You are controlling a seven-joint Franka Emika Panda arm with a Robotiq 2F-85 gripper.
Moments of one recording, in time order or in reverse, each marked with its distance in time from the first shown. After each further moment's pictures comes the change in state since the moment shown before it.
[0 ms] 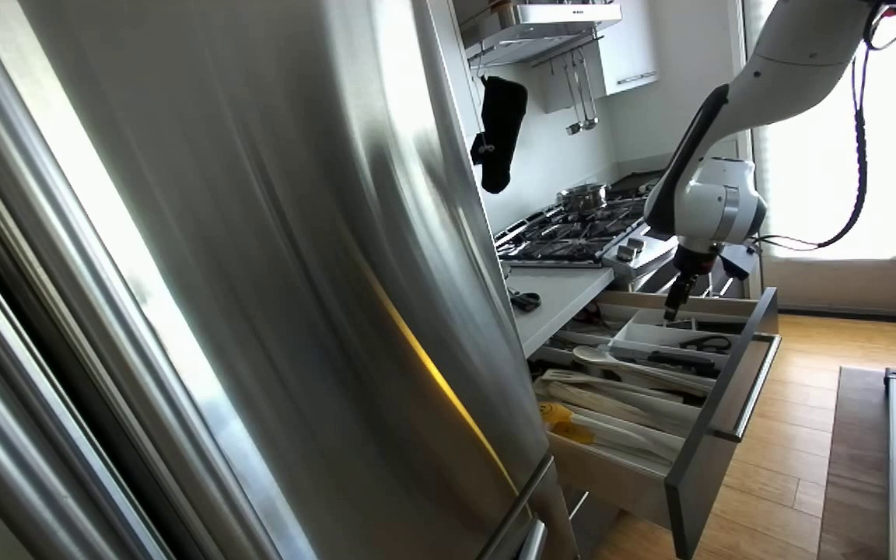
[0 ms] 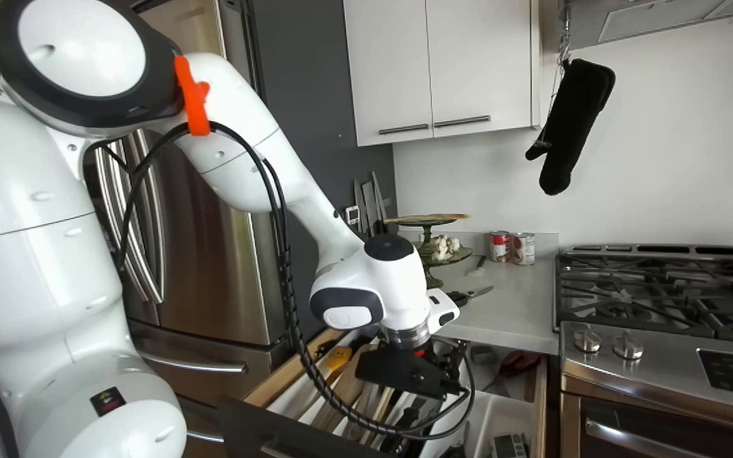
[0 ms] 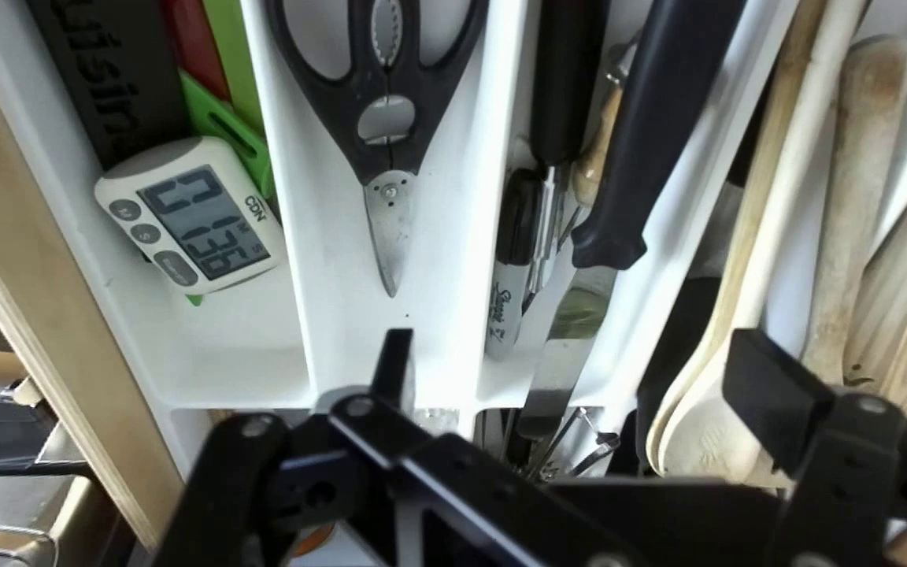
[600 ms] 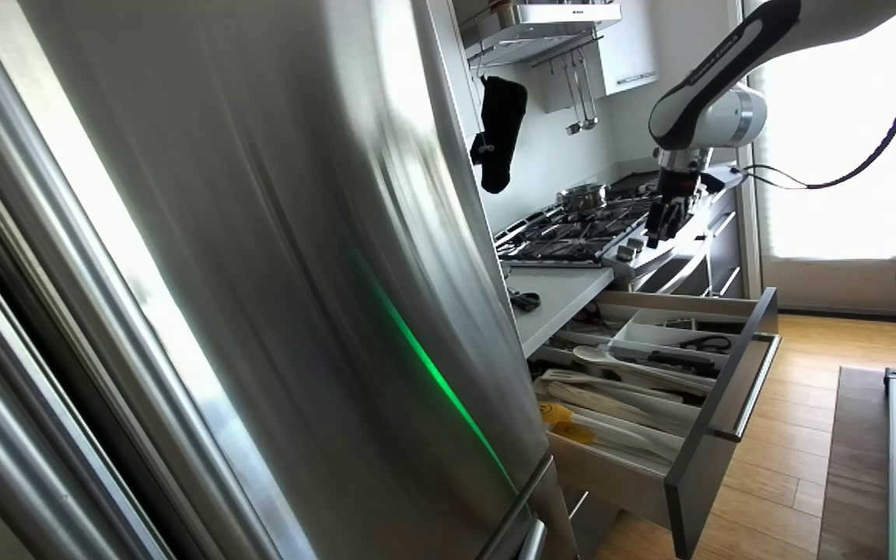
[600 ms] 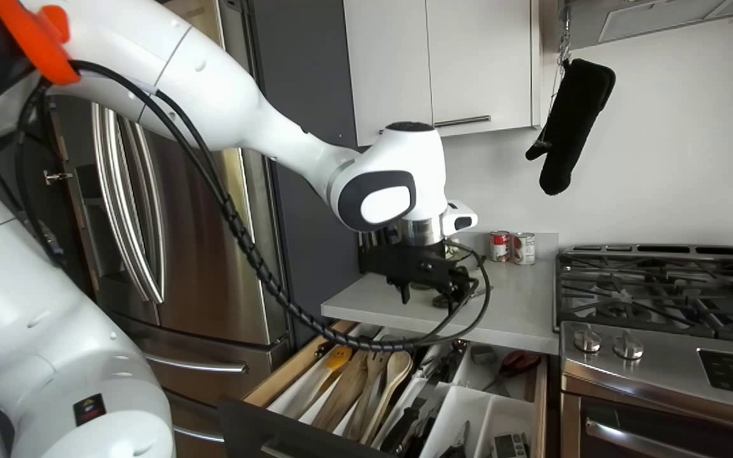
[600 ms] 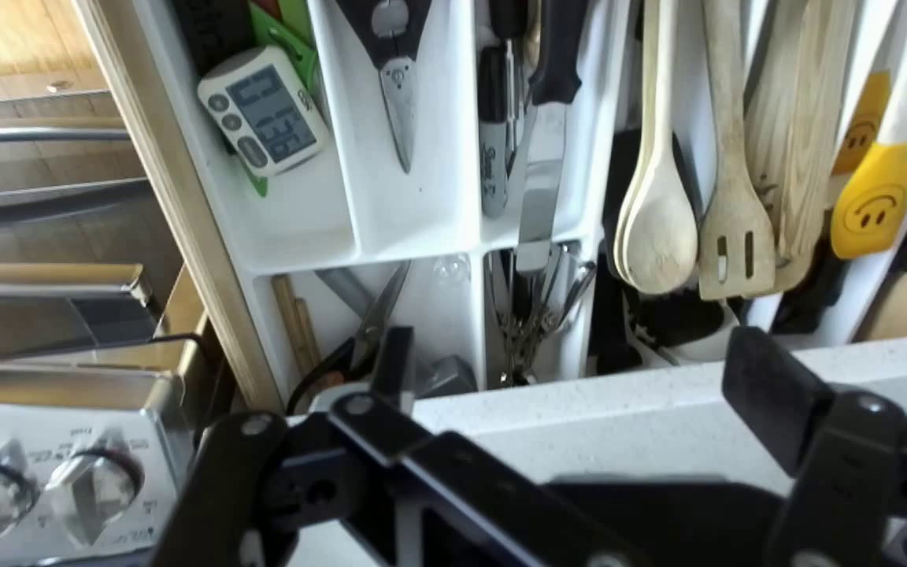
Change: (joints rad) arm -0.122 -0.264 -0.011 0.219 -0.534 -0.506 0.577
